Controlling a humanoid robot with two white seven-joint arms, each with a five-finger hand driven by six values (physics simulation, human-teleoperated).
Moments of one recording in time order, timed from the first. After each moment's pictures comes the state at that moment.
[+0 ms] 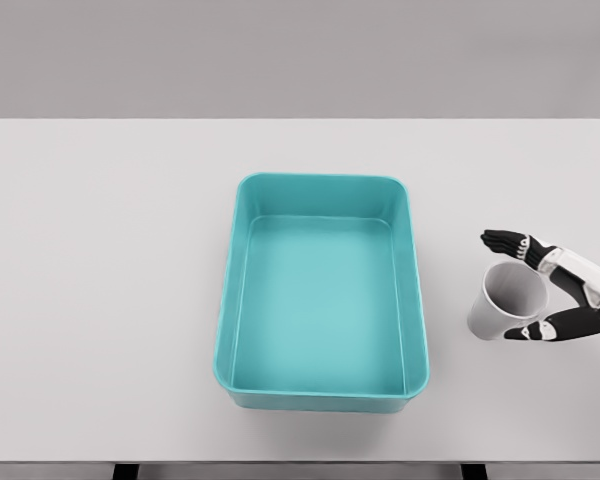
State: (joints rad) left arm 0.02 0.00 -0.05 -0.10 0.06 0.01 -0.02; right arm 0.17 -0.86 0.06 -1.64 -0.53 -0.42 0.61
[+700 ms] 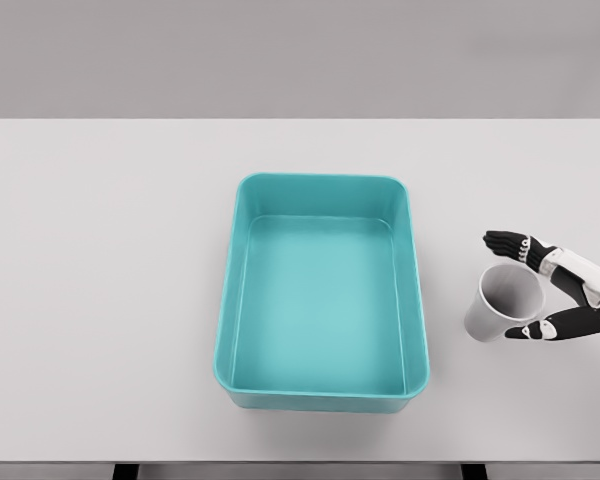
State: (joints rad) left arm 0.02 0.00 -0.05 -0.10 0.06 0.01 -0.02; right arm 0.17 -0.86 0.06 -1.61 -0.54 -0.37 0.61
